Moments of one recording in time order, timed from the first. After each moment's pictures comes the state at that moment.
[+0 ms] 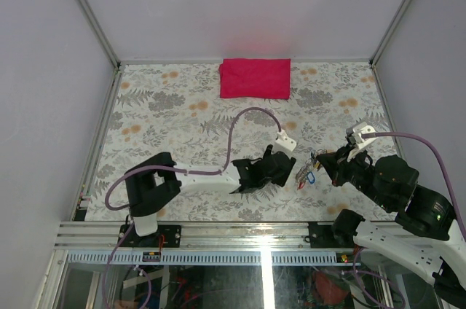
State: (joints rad) left arm -1.18 1.79 1.11 0.01 -0.34 -0.45; right arm 0.90 0.46 1.01 -0.86 0.27 0.21
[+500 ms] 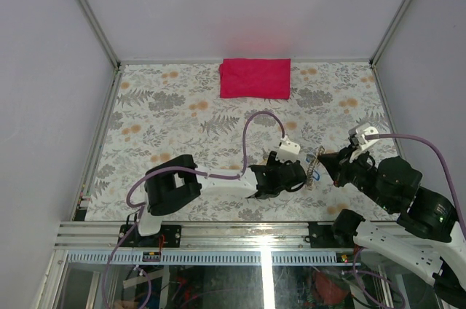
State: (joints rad) left arm -1.26 1.97 1.28 -0.17 -0.58 -0.69; right arm 0.90 0.44 1.01 -0.86 0.27 0.21
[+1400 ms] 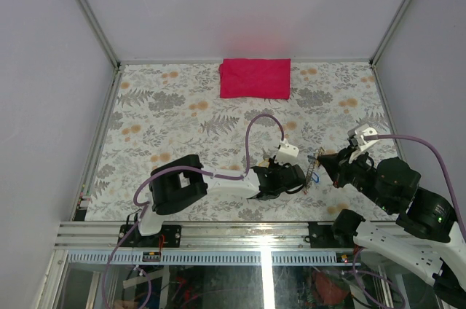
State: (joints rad) left arm -1.26 2.02 1.28 -0.20 -0.59 -0.72; right arm 0.90 0.43 1.00 -0.86 0.27 0.22
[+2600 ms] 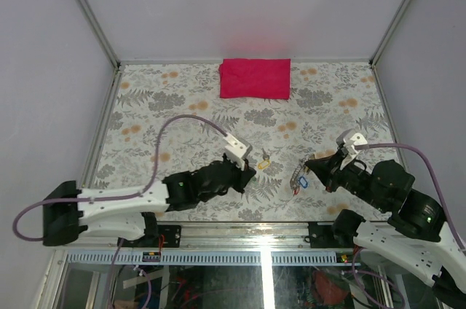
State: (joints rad) left arm -1.24 1.19 0.69 0.06 -0.35 -0.43; right arm 0.90 0.40 0.91 -0.75 0.12 0.15
